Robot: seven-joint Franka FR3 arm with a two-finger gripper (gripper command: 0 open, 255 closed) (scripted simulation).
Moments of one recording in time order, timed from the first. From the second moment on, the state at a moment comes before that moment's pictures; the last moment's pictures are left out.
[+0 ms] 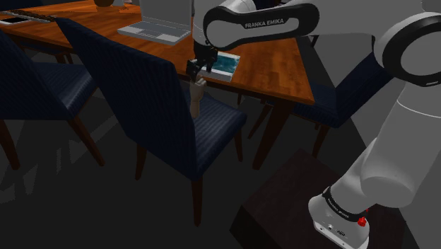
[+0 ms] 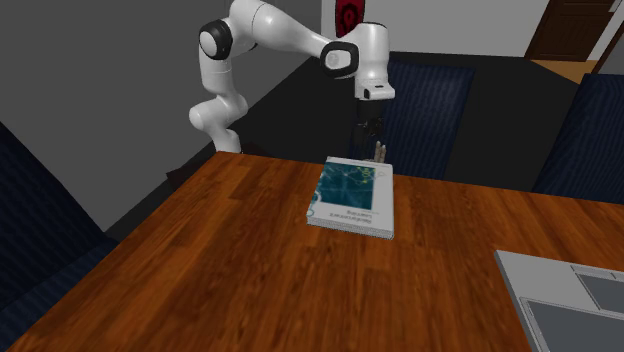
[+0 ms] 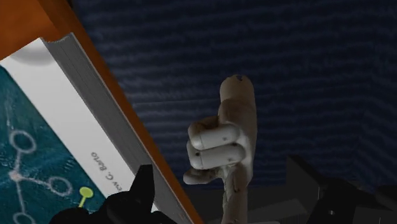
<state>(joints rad) 0.10 0.23 0.22 -1.63 -0.25 2.02 0.21</state>
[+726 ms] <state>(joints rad) 0.10 0.25 0.22 -1.69 -0.27 2.10 0.23</state>
